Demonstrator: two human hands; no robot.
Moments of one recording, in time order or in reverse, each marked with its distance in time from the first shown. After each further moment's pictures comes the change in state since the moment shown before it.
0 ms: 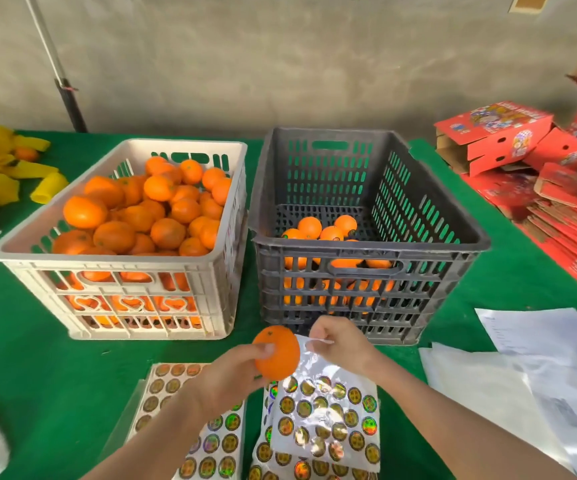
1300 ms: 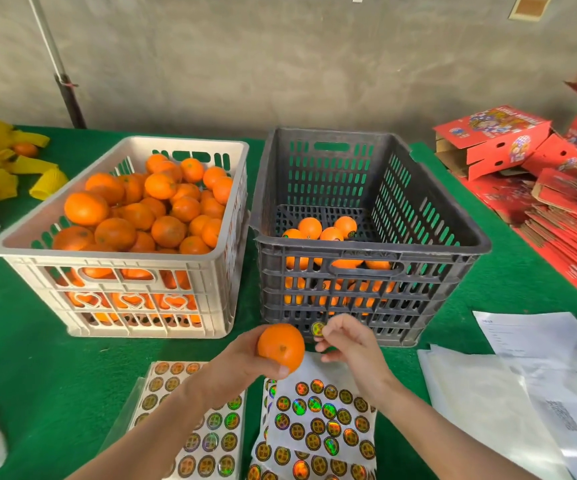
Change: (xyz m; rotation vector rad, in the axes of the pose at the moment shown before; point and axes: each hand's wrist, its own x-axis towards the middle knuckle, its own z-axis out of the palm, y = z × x) left_hand 0.005 0.003 0.000 0.416 -0.069 0.167; right_hand -0.046 -0.041 0.000 0.641 0.232 0.166
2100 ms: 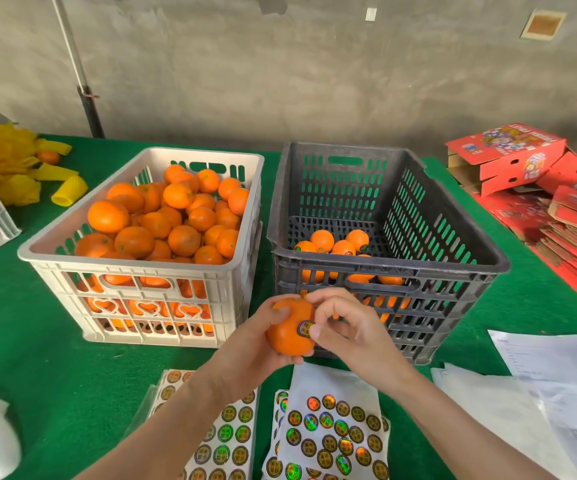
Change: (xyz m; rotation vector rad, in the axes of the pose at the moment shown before) left_hand -0.012 0.050 0.003 -0.558 -0.010 0.096; right_hand -0.005 -0.062 0.018 -0.256 -0.237 -0.440
